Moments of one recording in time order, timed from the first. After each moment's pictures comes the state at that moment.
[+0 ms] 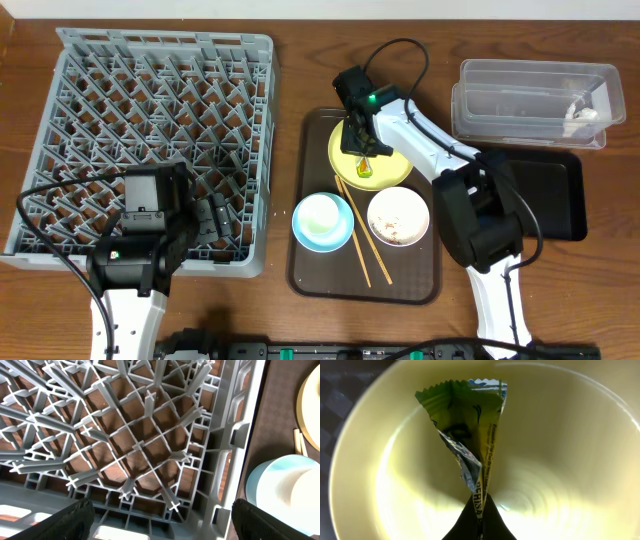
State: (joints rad) left arm 0.01 0.95 0.90 -1.00 0.02 -0.22; right arm 0.51 2.27 1.76 -0.87 0.08 0.64
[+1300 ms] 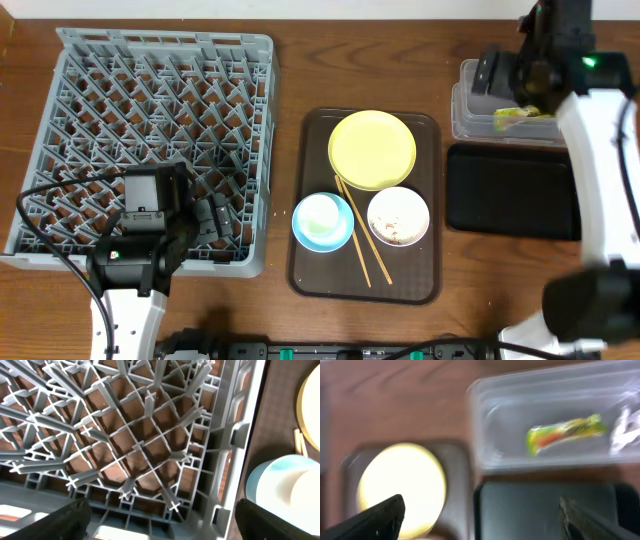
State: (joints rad) left arm 0.01 0.95 0.90 -1.00 0.02 -0.22; right arm 0.02 1.70 1.76 -1.08 -0.06 0.20
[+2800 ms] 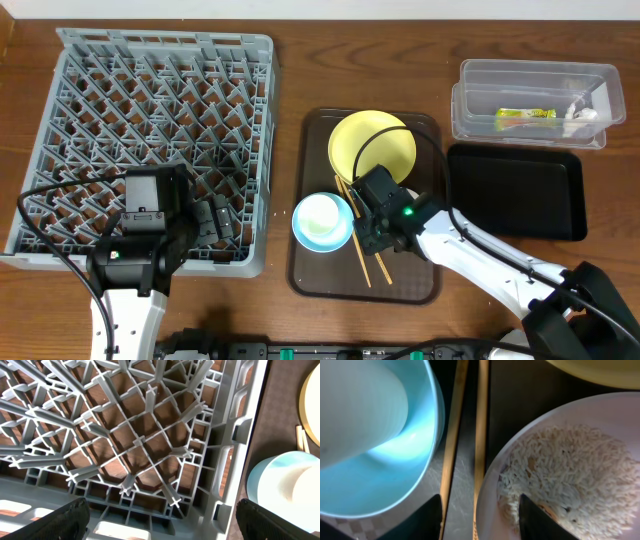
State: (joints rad) left arm 0.01 0.95 0.90 -1.02 0.02 -0.22; right arm 0.71 1.58 0.88 -0.58 -0.03 0.31
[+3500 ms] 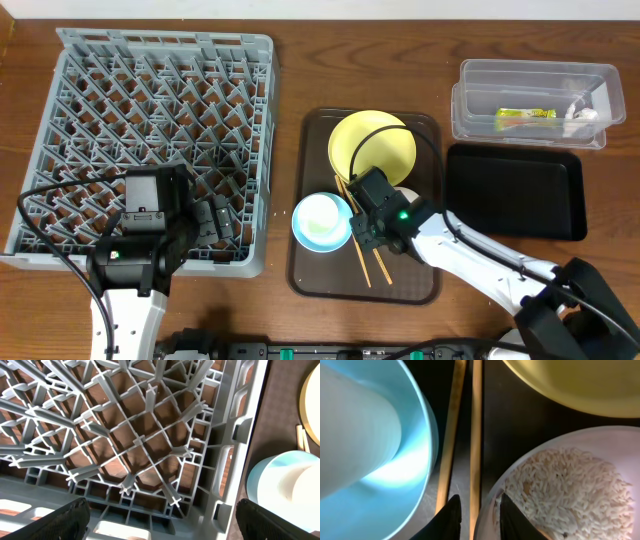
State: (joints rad) left arm 0.01 0.95 0.90 -1.02 0.02 -0.22; right arm 0.73 1.60 0.87 -0.49 0.04 0.33
